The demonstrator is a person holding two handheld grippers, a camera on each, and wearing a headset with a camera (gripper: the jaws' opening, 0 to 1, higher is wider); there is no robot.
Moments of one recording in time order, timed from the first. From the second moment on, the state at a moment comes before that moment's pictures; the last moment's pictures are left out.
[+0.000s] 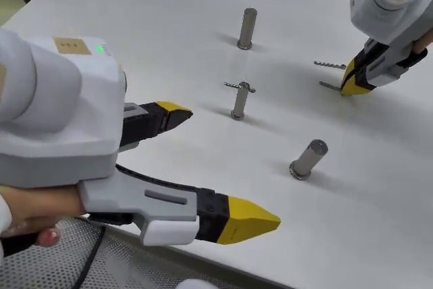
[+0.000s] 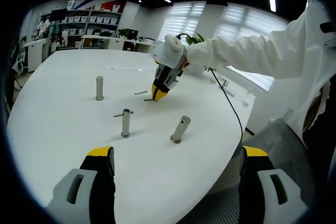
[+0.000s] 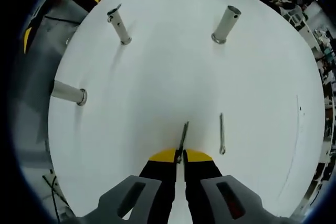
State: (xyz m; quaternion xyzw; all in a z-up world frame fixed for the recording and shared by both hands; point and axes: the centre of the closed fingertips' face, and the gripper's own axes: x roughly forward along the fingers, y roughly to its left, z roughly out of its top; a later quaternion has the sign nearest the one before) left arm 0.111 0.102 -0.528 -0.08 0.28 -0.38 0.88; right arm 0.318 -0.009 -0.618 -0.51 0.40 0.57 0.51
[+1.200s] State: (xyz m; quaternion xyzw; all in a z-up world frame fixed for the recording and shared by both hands) left arm 0.108 0.104 -0.530 -0.07 0.29 -0.38 0.87; right arm 0.294 -0.012 -0.610 -0.49 0.38 0.56 0.55
